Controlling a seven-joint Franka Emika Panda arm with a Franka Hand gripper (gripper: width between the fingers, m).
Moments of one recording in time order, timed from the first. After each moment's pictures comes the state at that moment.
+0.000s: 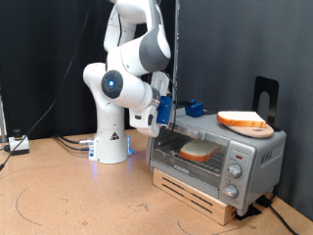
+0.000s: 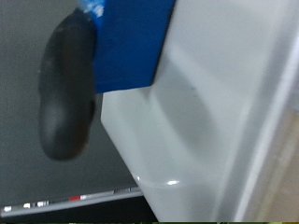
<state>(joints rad) -1.04 -0.32 0.82 -2.54 0.84 1.31 -0.43</state>
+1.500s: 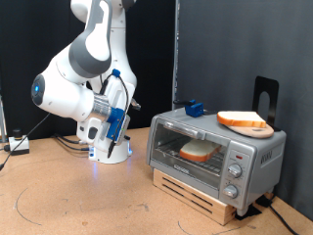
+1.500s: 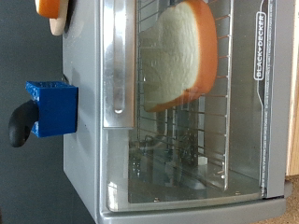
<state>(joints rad) -1.26 -0.02 0.74 -2.35 0.73 1.45 -0.31</state>
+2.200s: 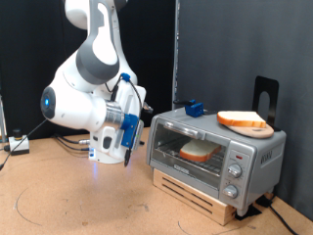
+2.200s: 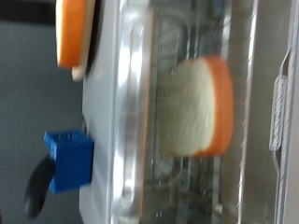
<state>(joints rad) -1.19 0.19 0.78 -2.22 0.76 1.53 -0.20</state>
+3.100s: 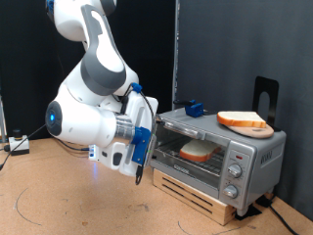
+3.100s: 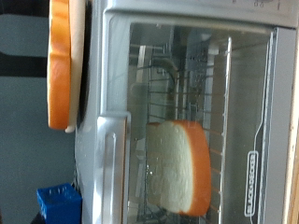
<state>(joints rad) -1.08 0.42 0.78 -2.02 0.69 1.61 -0.07</state>
